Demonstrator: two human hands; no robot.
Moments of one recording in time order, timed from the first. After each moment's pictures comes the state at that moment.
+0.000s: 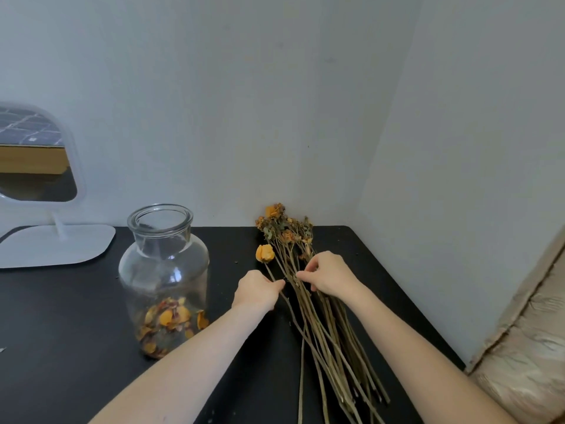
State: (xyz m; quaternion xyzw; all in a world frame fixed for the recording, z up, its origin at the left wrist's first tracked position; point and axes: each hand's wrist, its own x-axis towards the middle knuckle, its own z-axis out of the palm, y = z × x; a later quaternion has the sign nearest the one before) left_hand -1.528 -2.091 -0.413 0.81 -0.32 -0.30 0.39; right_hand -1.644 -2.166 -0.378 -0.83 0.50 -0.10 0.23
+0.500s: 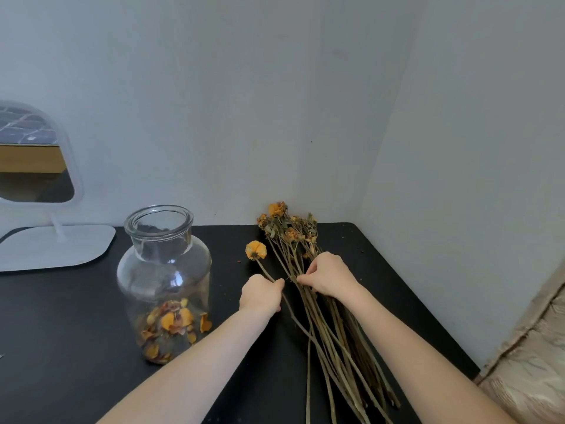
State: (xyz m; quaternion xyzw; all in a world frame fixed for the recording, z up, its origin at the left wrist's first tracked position) left_hand -1.531 -2.091 -0.419 0.78 -0.28 -0.35 0.44; right_hand -1.633 -2.173 -0.389 -0.81 0.53 -0.08 0.22
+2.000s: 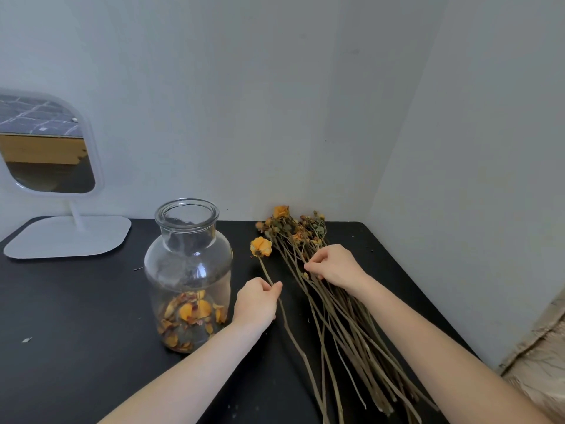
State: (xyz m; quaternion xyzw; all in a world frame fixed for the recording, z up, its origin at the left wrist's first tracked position) left_hand -1.509 -2.059 -0.433 0.77 -0.33 -0.30 0.46; right_hand -1.622 -2.172 -0.380 -0.82 0.48 -0.13 0.28
